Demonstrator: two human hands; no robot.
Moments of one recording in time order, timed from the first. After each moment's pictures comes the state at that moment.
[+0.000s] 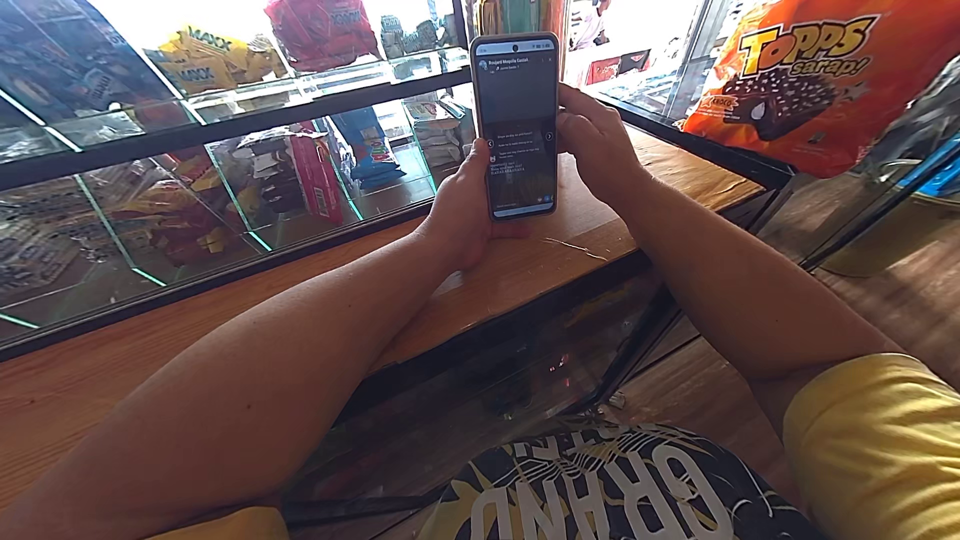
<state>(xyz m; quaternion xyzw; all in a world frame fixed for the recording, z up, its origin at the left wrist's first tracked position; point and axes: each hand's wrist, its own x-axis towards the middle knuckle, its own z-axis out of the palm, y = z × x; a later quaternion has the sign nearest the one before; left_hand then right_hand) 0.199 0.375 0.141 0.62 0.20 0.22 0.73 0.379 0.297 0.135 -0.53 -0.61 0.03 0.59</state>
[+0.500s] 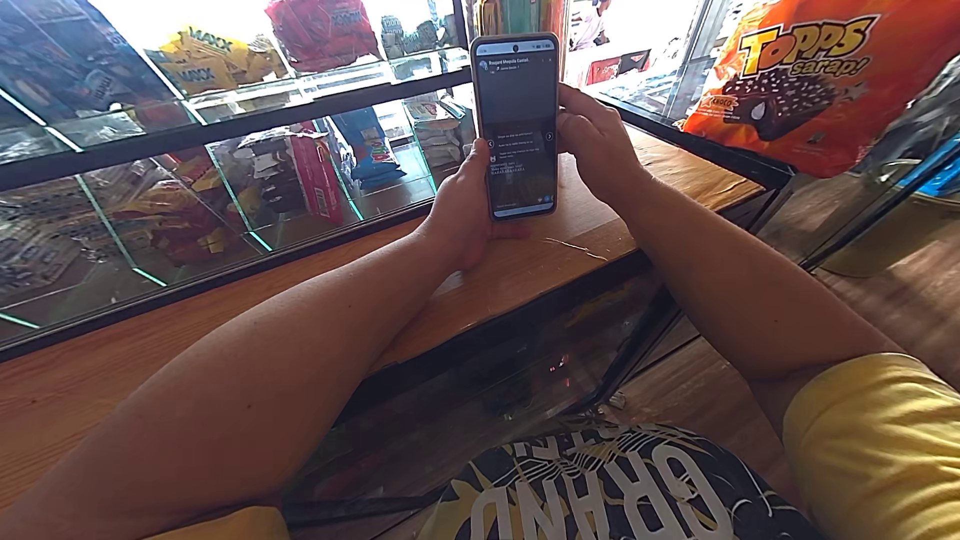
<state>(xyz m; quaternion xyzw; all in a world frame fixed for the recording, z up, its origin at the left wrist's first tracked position) 0.199 0.376 0.140 0.63 0.18 0.22 0.73 0.379 0.297 0.136 -0.54 -0.61 0.02 0.58</state>
